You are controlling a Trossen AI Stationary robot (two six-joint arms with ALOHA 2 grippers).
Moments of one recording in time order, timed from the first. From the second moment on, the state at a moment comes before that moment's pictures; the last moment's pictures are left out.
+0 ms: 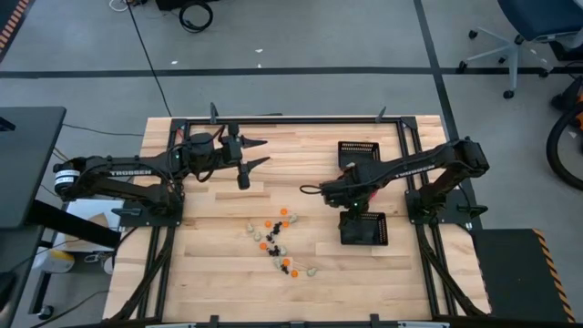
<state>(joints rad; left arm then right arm) 0.23 1.03 0.66 0.28 -0.04 0.27 0.10 1.60 1.22 -1.17 -0.22 0.55</state>
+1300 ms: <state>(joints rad) 0.10 0.89 0.66 -0.02 -0.19 0.20 0.13 1.88 1.26 -0.41 0.06 0.03</state>
